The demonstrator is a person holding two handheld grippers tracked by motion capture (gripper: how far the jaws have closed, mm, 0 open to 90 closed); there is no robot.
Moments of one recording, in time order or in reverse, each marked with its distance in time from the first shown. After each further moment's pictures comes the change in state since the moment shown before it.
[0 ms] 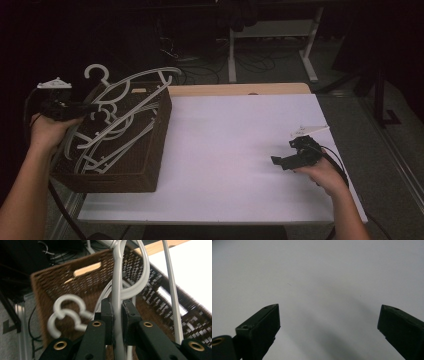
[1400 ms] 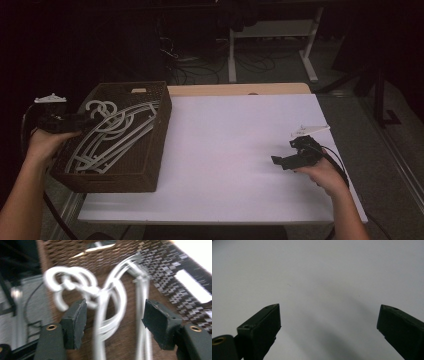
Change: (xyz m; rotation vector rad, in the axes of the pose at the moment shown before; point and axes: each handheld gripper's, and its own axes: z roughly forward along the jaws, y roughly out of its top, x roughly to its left) left arm 0.011 -0.036 0.016 0.008 -0.030 -0.099; right arm 0.002 0.001 -0.003 -0.002 -0.009 0.003
